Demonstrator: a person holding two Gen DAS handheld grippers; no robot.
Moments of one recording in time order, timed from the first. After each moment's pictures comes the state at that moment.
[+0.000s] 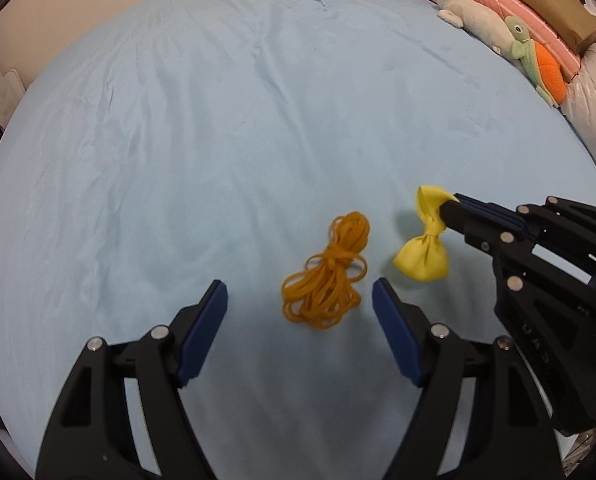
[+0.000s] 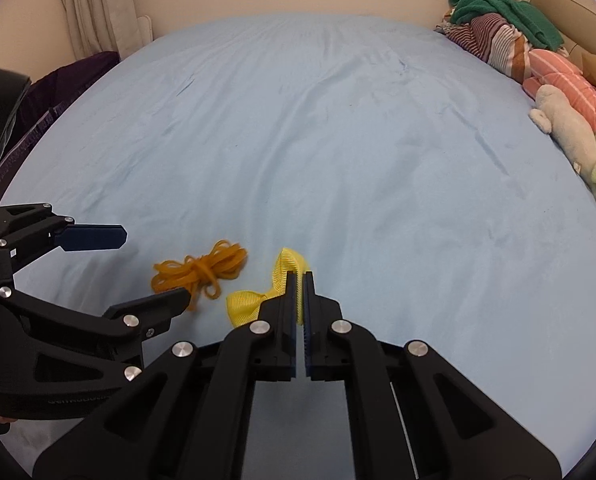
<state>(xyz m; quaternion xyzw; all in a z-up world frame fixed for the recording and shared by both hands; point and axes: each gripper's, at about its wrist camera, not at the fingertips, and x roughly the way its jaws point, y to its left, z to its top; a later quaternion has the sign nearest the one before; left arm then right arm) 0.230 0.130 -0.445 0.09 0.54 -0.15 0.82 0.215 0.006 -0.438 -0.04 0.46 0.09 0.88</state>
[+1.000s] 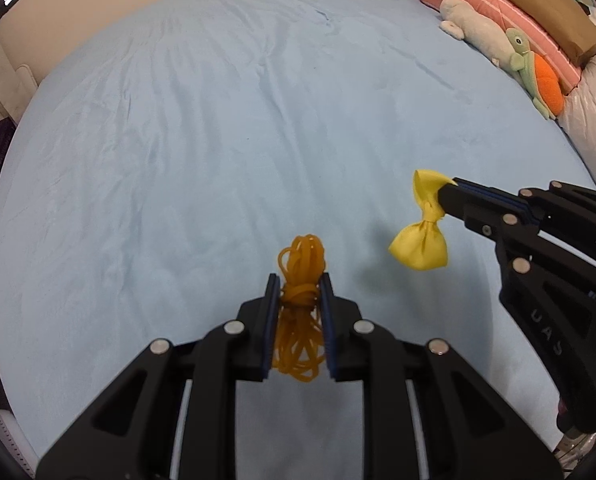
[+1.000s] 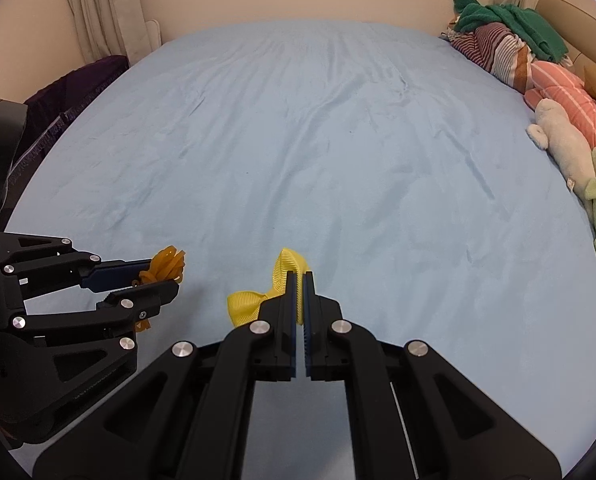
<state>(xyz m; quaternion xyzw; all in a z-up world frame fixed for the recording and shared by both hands) 0.212 0.134 -0.404 0.08 0.55 -0.13 0.82 0.208 0.009 -0.389 -0.05 0.46 0.11 0.88</state>
